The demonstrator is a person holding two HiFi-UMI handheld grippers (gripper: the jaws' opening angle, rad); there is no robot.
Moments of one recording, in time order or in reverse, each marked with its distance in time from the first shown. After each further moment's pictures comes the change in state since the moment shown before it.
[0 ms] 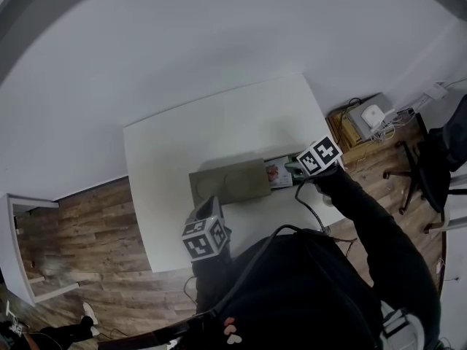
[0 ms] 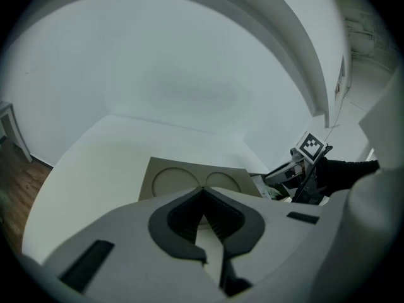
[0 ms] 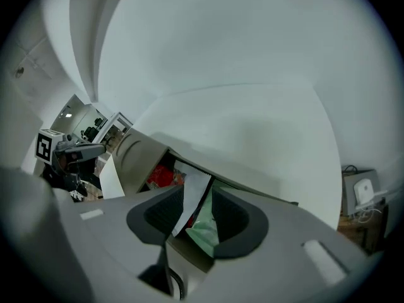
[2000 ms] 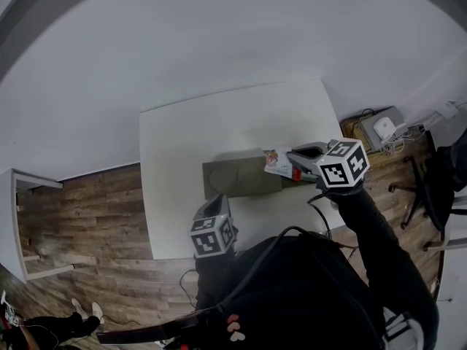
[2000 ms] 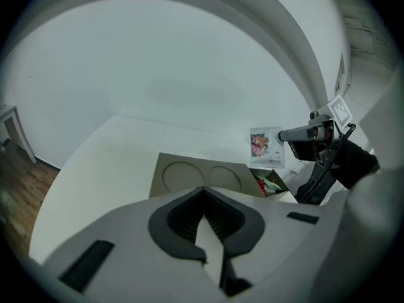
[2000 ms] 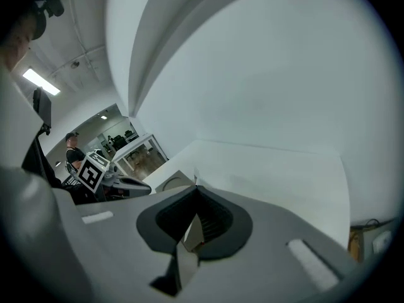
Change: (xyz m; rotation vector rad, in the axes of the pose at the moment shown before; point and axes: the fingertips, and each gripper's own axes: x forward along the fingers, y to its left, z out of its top) left arm -0.021 0.007 -0.012 0.008 -0.001 0.022; right arm -0.082 0.113 0.077 -0.241 -0.354 0.168
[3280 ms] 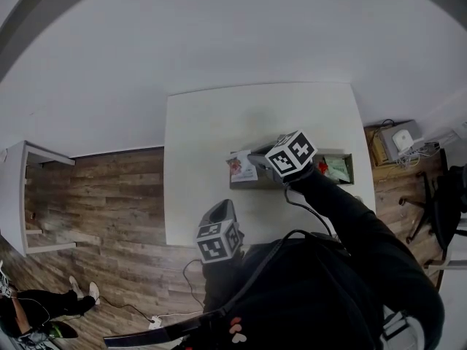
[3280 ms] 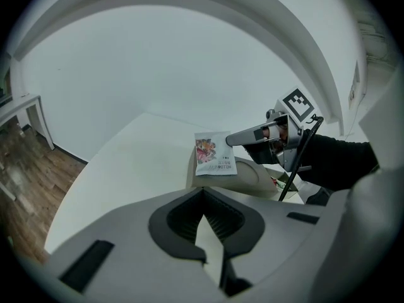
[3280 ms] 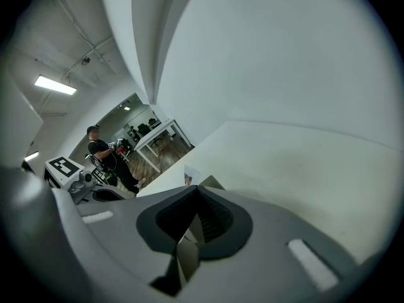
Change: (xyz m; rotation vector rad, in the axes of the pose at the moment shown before) left arm -0.045 0.055 -0.031 -0.108 -0.030 0.099; right arm 0.181 0.089 0.007 -0.044 0.168 0.239
